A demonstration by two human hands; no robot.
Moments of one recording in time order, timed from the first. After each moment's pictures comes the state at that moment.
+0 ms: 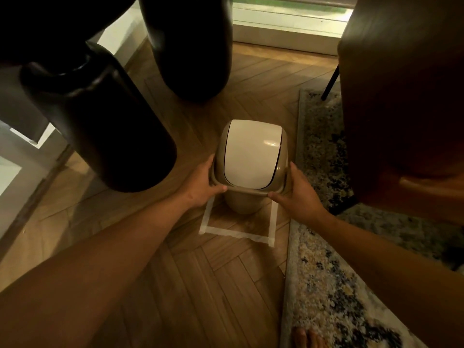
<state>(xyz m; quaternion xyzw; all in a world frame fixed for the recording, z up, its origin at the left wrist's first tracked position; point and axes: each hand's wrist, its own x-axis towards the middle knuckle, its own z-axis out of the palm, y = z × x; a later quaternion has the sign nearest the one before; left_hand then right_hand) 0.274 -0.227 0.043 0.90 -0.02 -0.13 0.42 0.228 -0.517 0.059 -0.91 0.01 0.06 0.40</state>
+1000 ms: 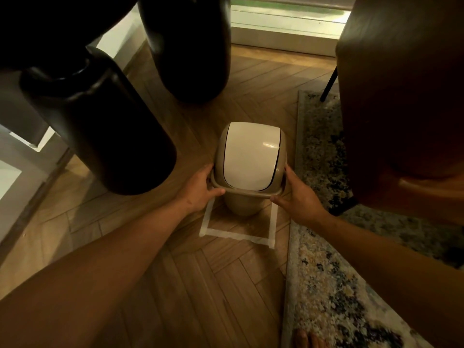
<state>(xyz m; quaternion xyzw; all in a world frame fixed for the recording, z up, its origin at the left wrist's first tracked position) 0.265 -0.227 0.044 0.90 -0.04 -0.11 0.42 0.228 -0.521 0.062 -0.92 -0.03 0.09 0.37</state>
